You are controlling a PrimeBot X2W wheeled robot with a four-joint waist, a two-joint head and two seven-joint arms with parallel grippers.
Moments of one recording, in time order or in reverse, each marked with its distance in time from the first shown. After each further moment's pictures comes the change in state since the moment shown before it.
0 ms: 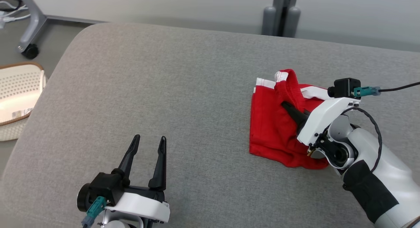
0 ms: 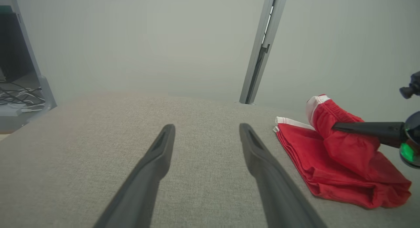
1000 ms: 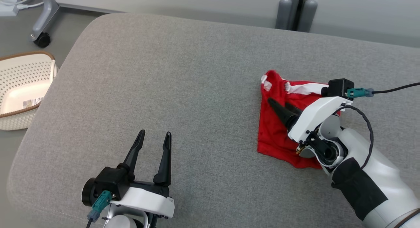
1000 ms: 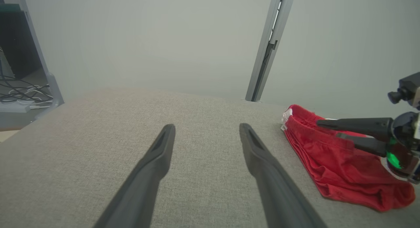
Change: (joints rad) left arm -0.036 0.000 -0.041 0.013 -0.016 0.024 0.000; right arm -0.030 0.061 -0.006 0.085 0.082 0.000 -0.036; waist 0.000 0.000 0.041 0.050
